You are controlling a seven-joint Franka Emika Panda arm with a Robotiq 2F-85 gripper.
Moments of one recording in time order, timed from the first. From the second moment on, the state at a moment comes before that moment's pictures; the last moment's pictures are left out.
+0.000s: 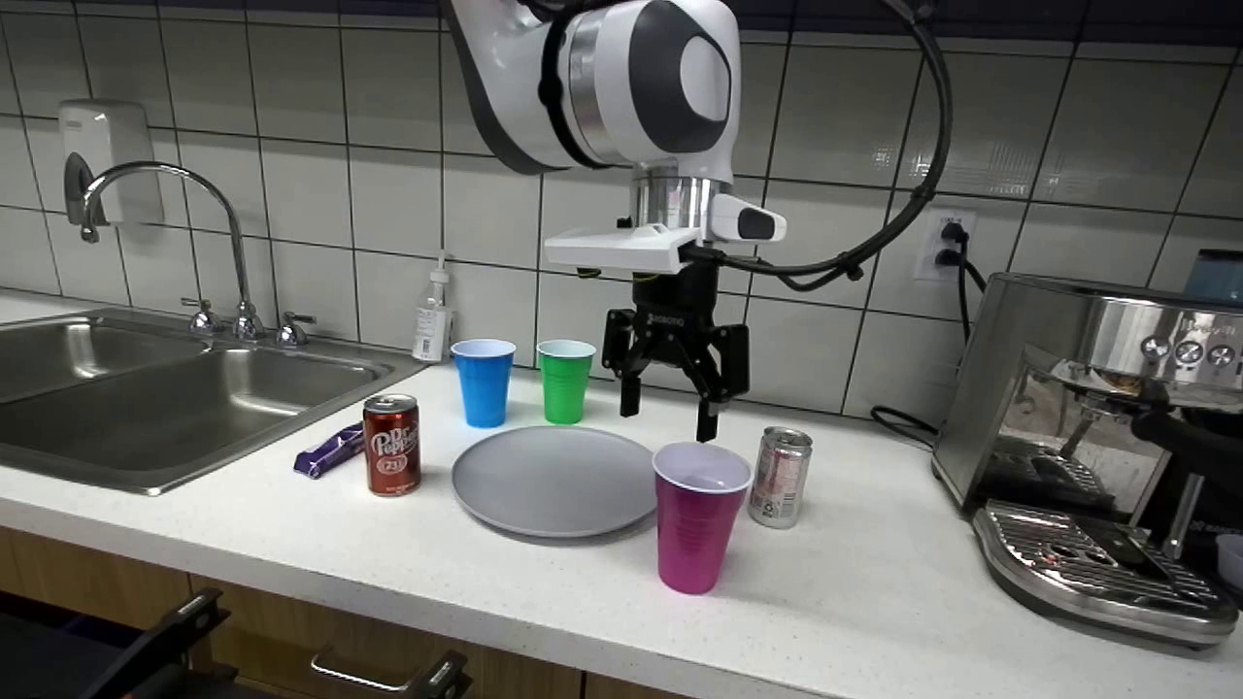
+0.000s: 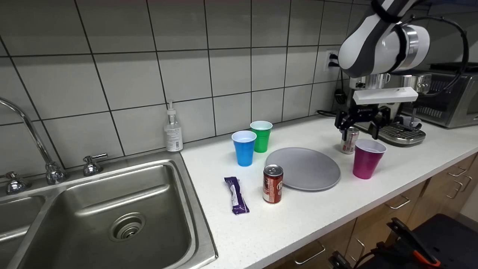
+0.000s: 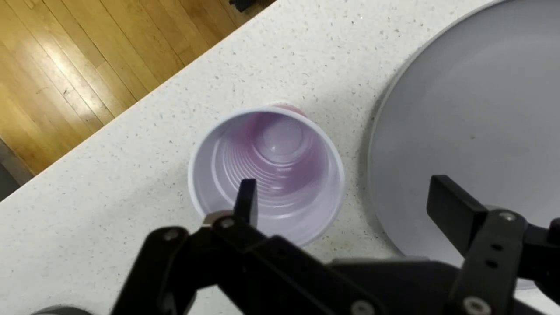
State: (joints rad) arm -0.14 0.07 -0.32 -2.45 -0.13 2.47 0.13
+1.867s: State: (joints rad) arm -0.15 0.17 -0.30 -2.45 -0.14 2.56 -0.03
